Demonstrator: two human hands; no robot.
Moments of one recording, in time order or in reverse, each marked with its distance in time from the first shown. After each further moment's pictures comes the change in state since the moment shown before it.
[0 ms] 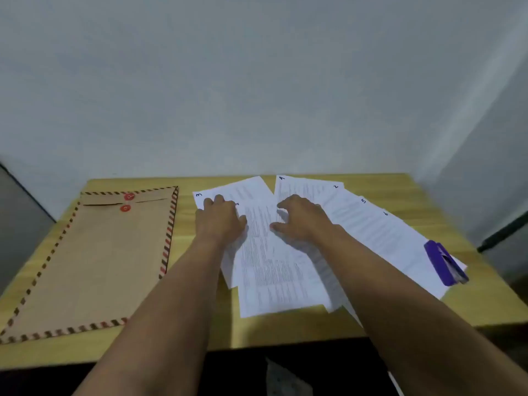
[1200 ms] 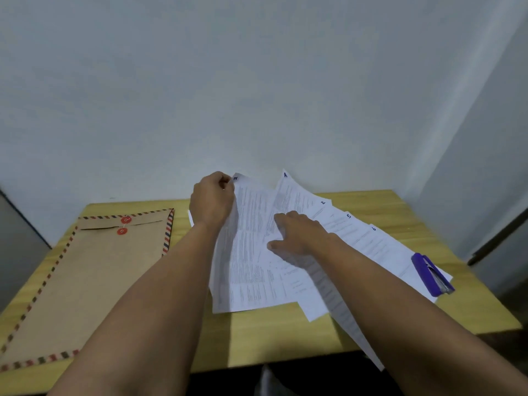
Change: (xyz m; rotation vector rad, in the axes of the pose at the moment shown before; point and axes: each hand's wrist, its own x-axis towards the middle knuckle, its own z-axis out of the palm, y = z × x) left_hand 0.016 0.023 -0.077 -0.710 0.454 -0.042; right_hand -0.004 0.012 -0.018 -0.078 -0.081 0.000
